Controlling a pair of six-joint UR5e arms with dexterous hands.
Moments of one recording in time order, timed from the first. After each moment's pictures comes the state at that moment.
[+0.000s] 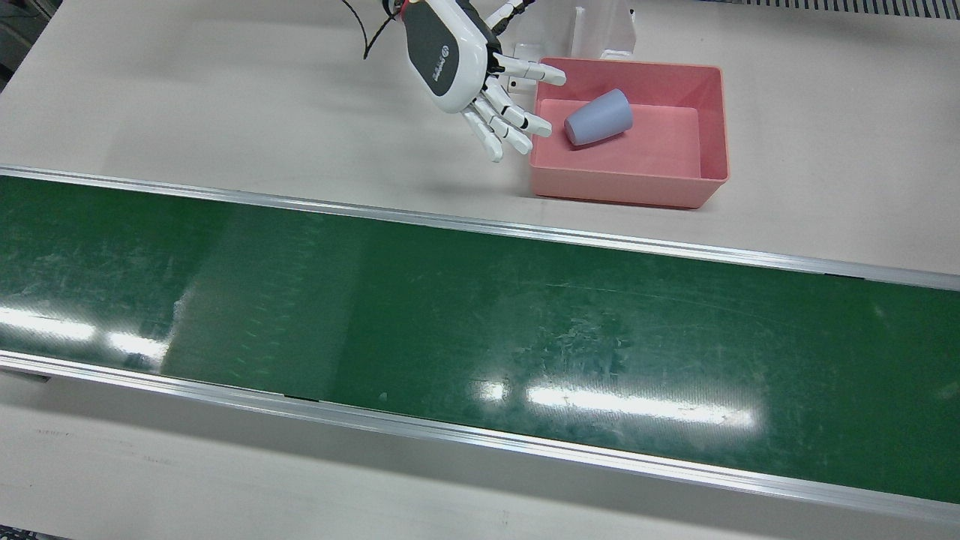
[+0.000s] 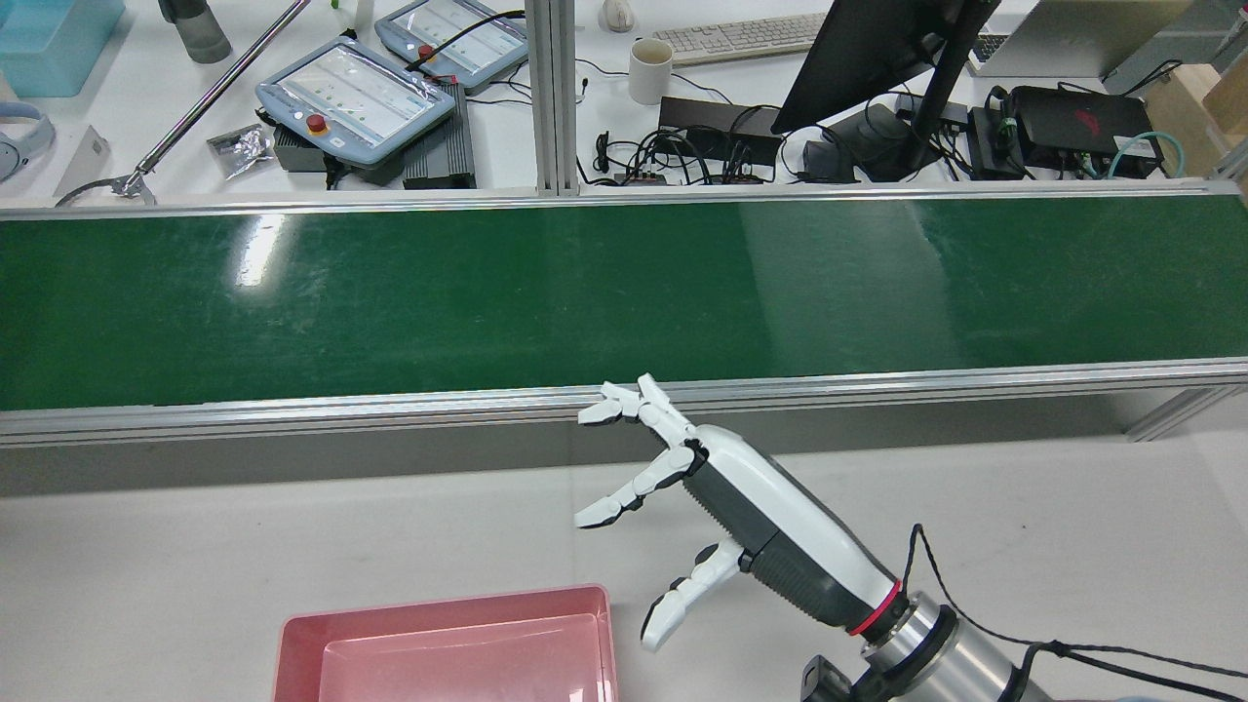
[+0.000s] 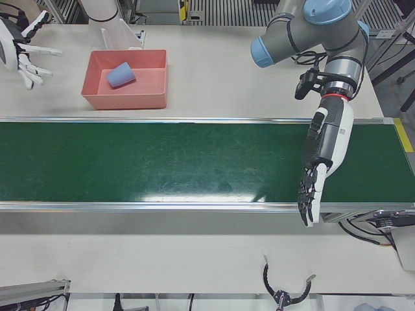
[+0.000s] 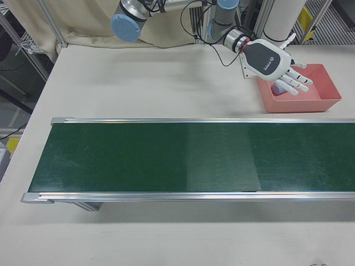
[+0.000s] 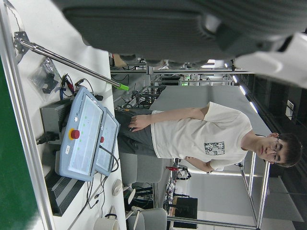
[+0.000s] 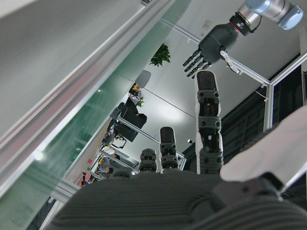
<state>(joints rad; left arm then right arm) -1.42 -1.75 -1.74 0.26 1.79 0.00 0.14 -1.40 2.39 -3.35 -0.78 -1.23</state>
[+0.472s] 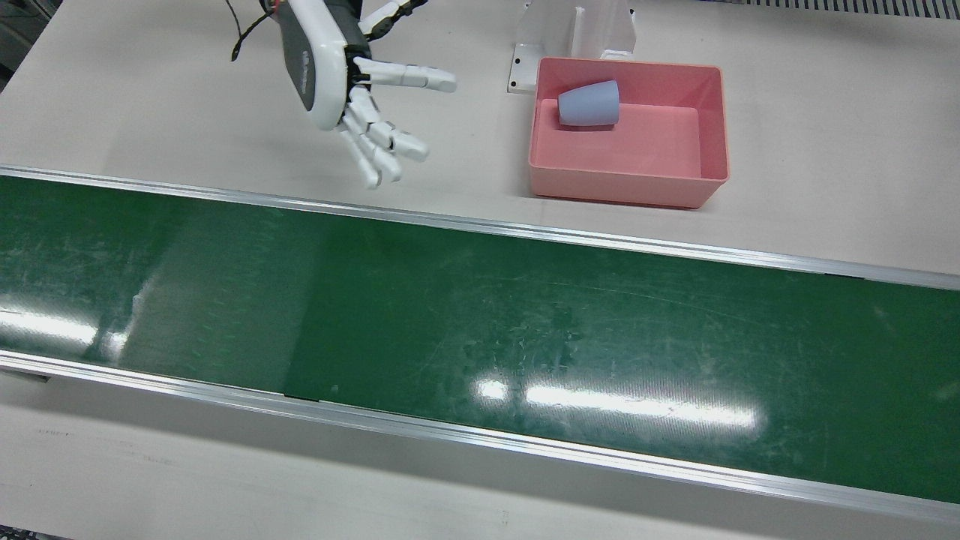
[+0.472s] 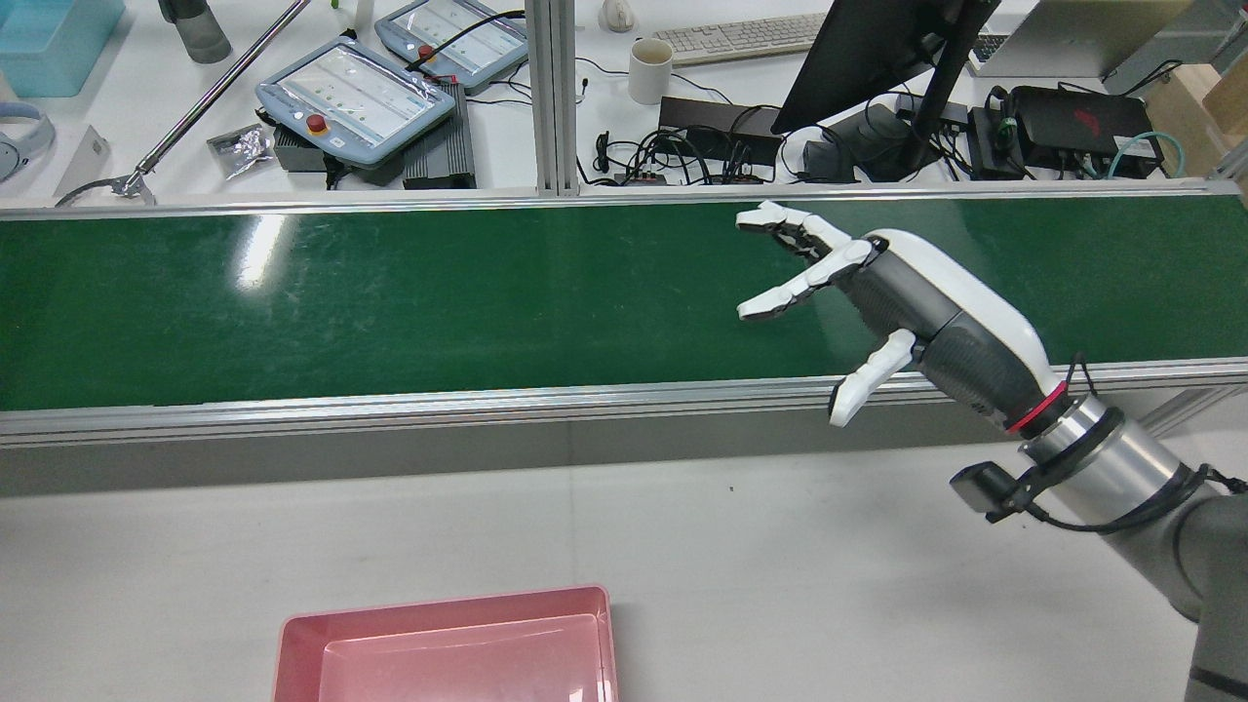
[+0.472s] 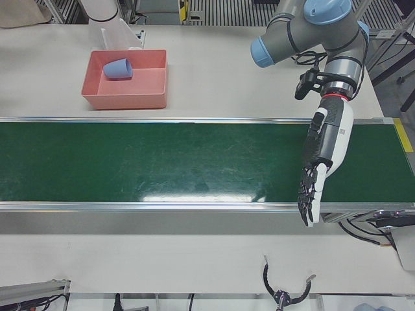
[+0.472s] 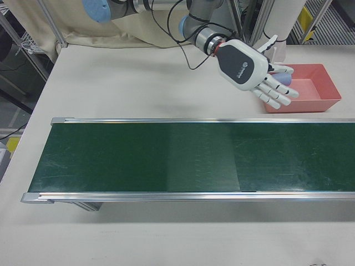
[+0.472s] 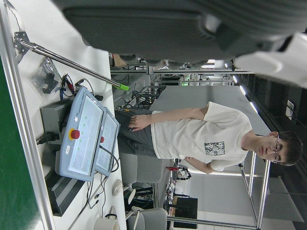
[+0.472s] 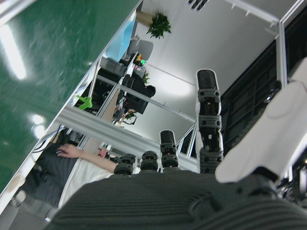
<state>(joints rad) -1.42 -1.75 -1.74 0.26 1.79 0.00 0.56 -1.48 2.40 -3.50 -1.03 -0.79</state>
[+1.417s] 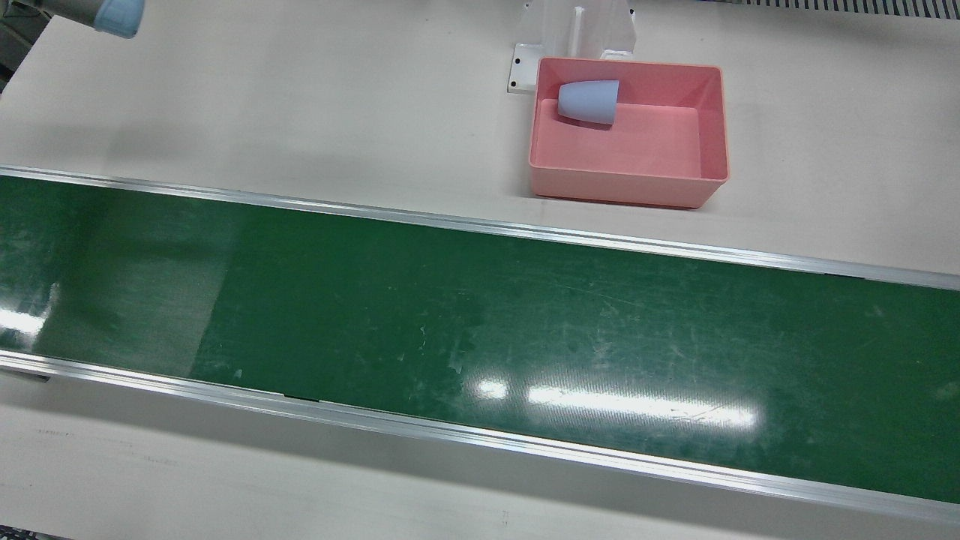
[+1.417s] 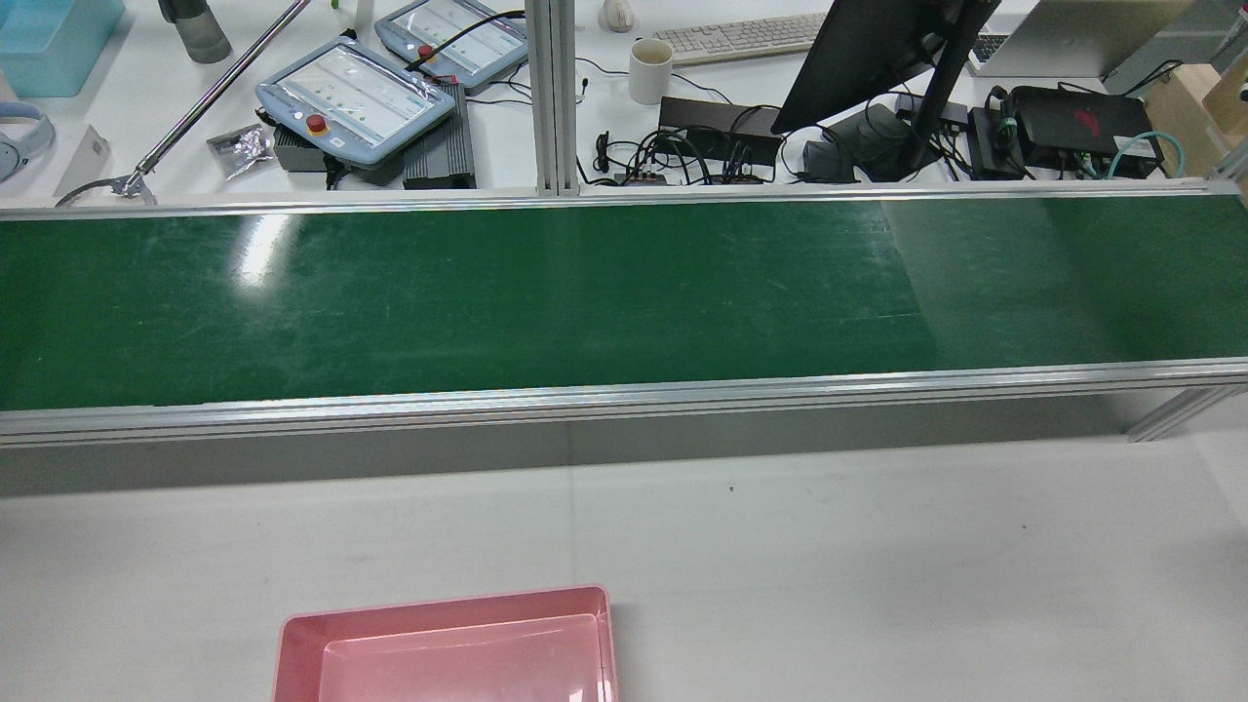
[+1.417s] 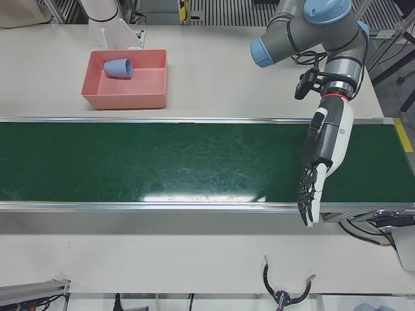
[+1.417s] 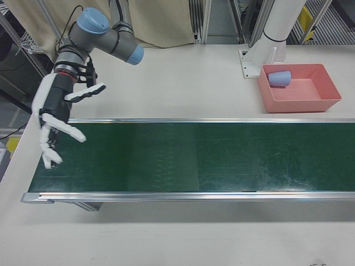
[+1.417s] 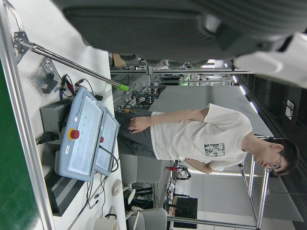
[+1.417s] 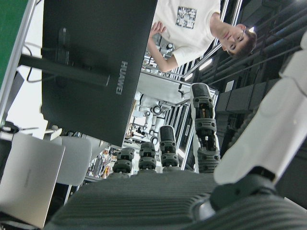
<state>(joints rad) -1.42 -1.75 -1.74 0.26 1.79 0.00 1.41 -1.65 1.75 -3.16 -1.37 -0.25</state>
